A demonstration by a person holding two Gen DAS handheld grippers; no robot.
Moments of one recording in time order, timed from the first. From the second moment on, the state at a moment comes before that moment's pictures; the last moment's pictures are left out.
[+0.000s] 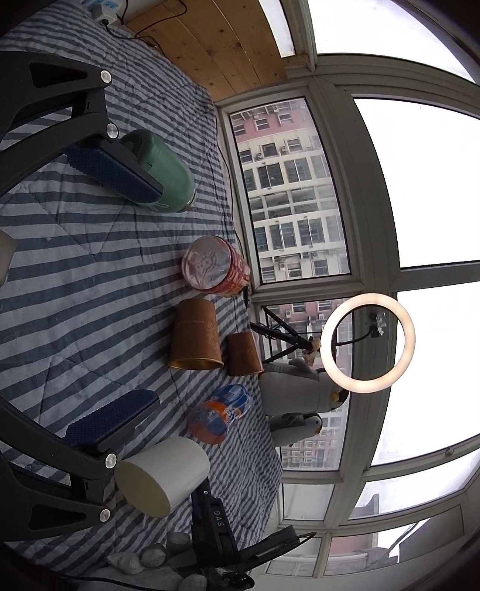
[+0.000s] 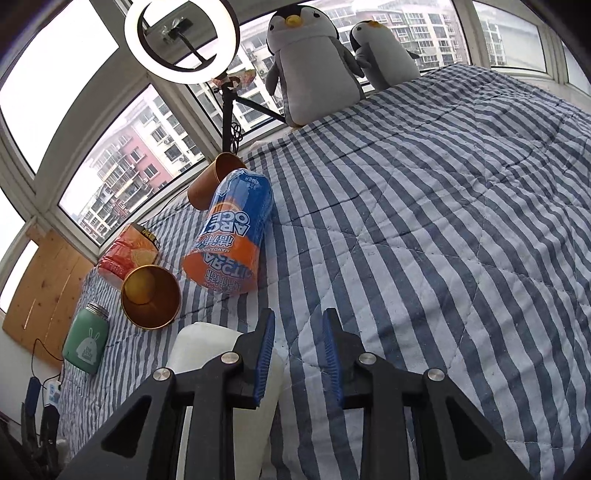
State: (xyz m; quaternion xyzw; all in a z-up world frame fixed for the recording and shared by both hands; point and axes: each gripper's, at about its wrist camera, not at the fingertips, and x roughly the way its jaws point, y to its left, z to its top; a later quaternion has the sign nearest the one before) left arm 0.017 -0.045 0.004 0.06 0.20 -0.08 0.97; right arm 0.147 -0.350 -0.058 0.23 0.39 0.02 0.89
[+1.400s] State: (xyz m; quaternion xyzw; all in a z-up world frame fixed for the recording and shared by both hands) left arm 0.189 -0.173 -0.022 0.09 0.52 -0.21 0.82; right arm 0.131 -0.319 -0.061 0.22 0.37 0.05 0.90
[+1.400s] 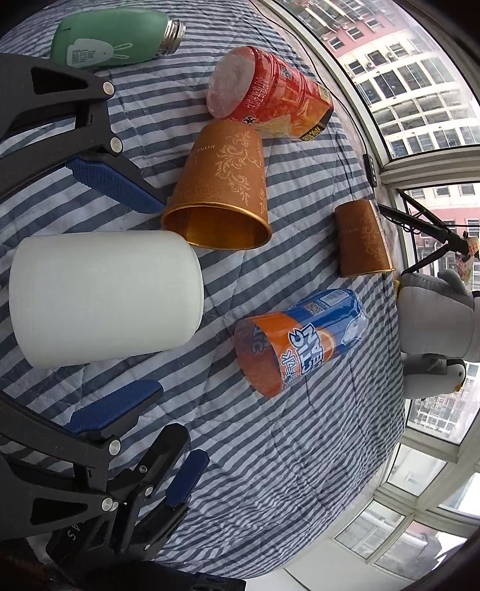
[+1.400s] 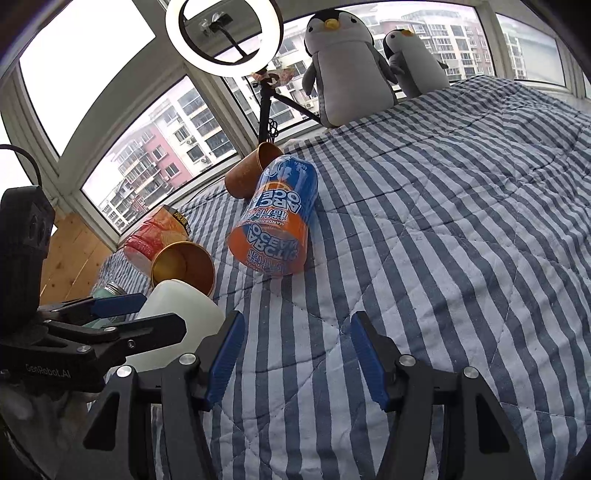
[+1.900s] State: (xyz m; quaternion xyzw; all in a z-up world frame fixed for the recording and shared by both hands) left arm 0.191 -0.187 -0.038 0.15 0.53 -0.19 0.81; right arm 0.127 -0.318 -0.061 0.20 0.35 0.04 0.91
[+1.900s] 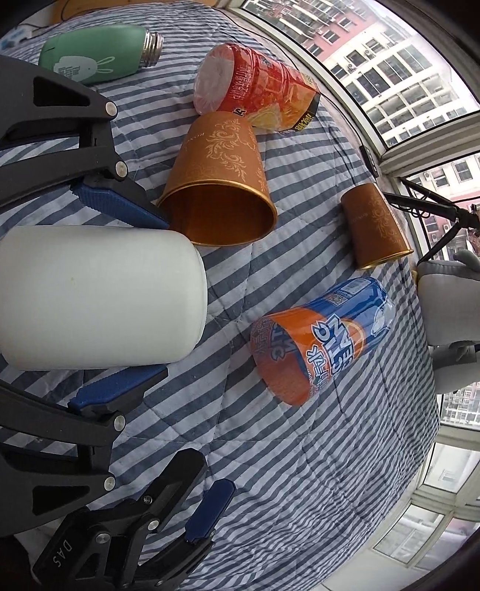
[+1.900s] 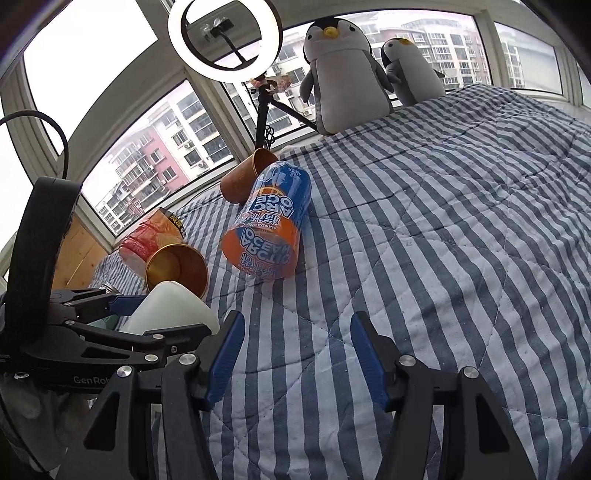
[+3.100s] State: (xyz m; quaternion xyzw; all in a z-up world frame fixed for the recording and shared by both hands) left arm 0.089 -0.074 -0.007 -0.05 0.22 -0.15 0.96; right arm 0.099 -0.247 -0.032 0.06 0.28 0.02 0.96
